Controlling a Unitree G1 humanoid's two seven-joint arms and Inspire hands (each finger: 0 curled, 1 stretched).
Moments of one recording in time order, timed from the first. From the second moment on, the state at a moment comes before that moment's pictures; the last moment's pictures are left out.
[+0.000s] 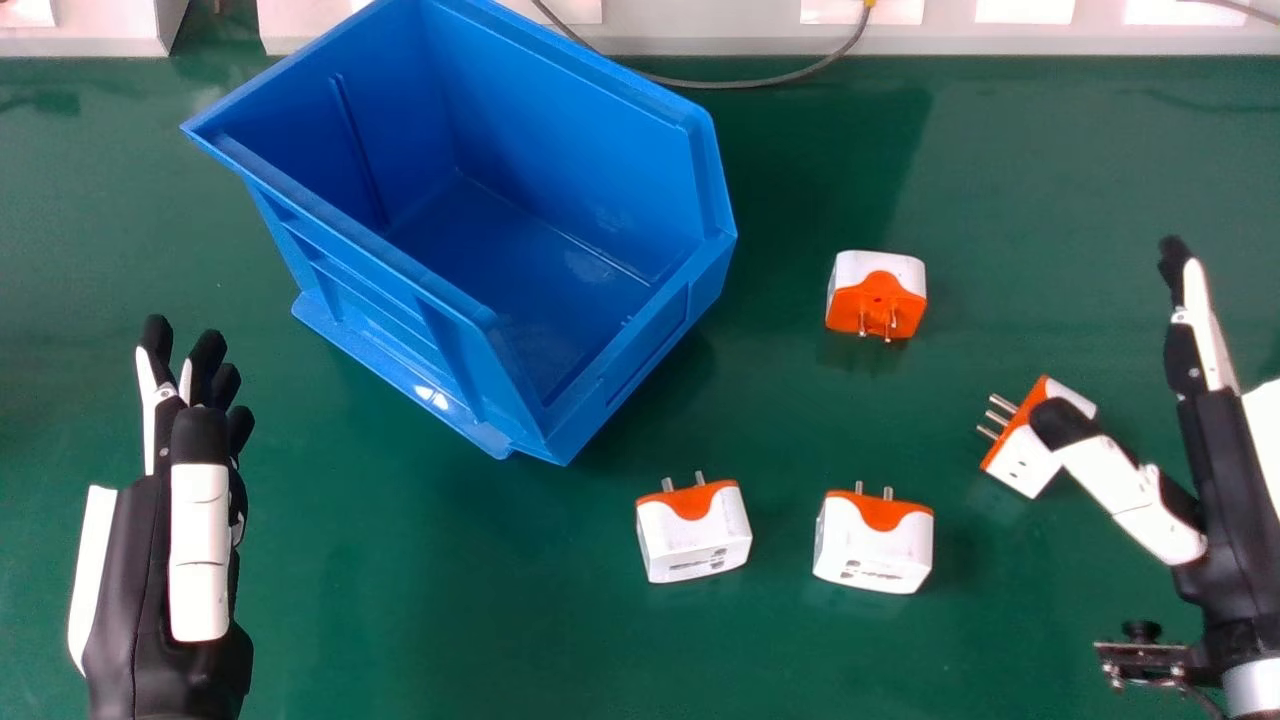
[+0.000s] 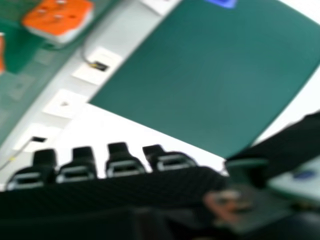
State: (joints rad) left arm 0.41 0.09 0.22 -0.09 -0.17 -0.40 -0.15; right arm 0.25 -0.30 -0.15 0.04 -0.39 -0.33 -0.14
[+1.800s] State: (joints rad) left arm 0.41 0.10 0.25 -0.14 -0.18 -0.38 -0.15; right arm -0.10 -0.62 0.11 0.48 -0.62 -0.08 -0.08
